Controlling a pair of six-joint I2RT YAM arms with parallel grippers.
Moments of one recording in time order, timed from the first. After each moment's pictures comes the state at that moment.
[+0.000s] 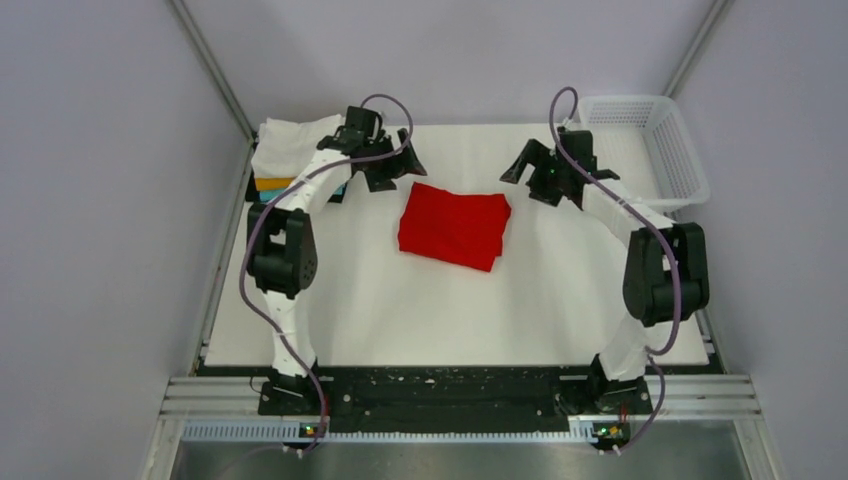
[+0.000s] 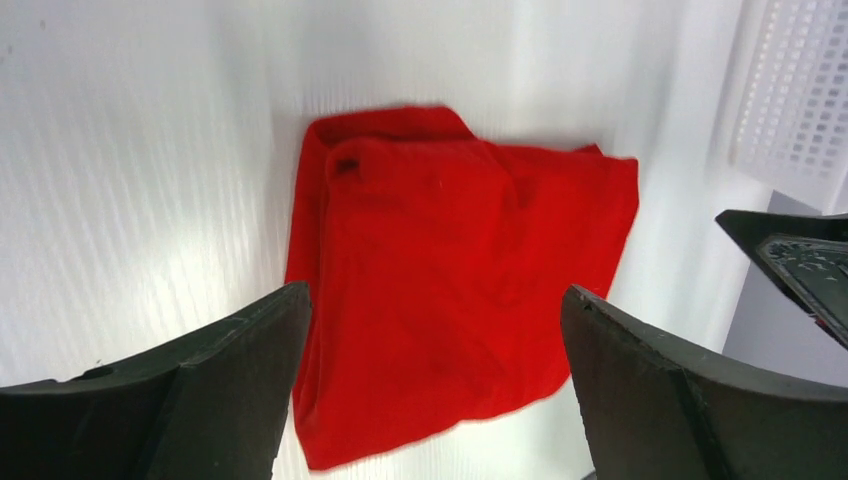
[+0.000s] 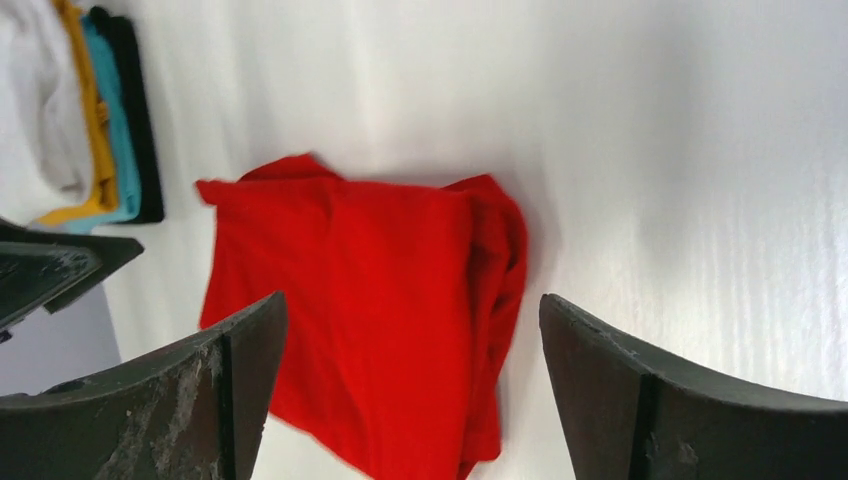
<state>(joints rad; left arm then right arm) -0.26 2.10 1.82 -0.57 0.36 -0.58 0.16 1.80 1.28 -0.21 -0.27 0.64</state>
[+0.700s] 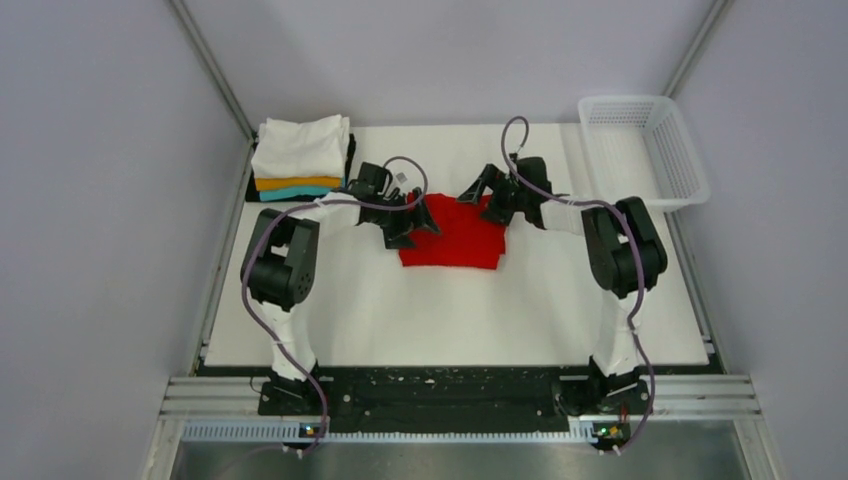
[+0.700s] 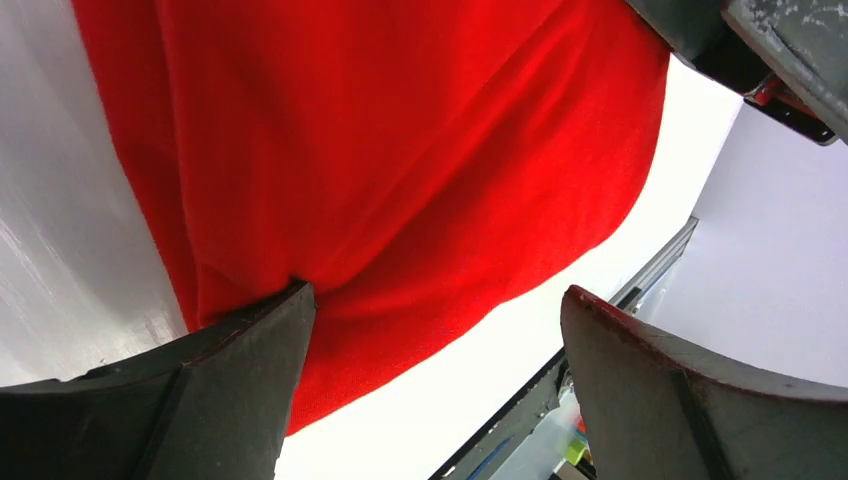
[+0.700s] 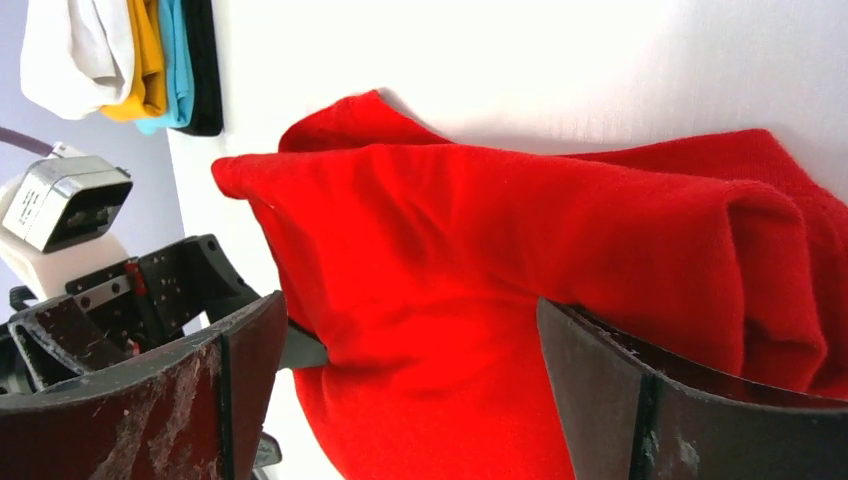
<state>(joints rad) -0.33 1.97 1.29 -0.35 0.61 -0.61 0.31 2.01 1.19 0.18 -0.46 0.80</state>
